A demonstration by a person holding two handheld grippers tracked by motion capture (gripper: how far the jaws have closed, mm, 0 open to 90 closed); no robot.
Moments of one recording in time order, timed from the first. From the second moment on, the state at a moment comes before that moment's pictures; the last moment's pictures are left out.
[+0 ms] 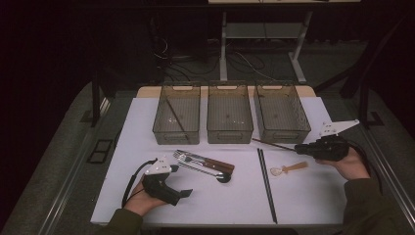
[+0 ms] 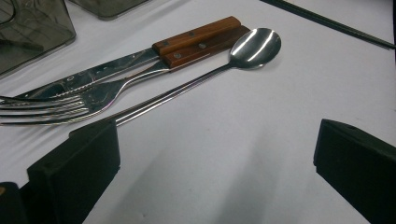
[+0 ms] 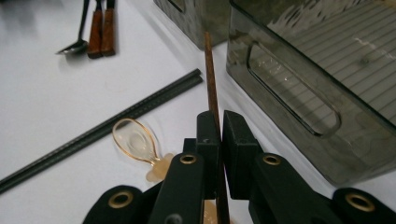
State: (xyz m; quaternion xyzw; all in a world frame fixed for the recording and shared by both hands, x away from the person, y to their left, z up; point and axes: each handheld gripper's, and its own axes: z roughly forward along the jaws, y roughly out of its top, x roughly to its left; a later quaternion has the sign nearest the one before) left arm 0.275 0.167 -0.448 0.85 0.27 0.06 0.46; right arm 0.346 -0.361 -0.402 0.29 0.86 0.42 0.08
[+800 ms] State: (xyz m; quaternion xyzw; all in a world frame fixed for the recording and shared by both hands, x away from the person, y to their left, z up) left arm 0.274 0.167 -0.447 0.85 0.27 0.06 0.46; right arm 0.337 -0.325 -0.387 0.25 0.86 0.45 0.06
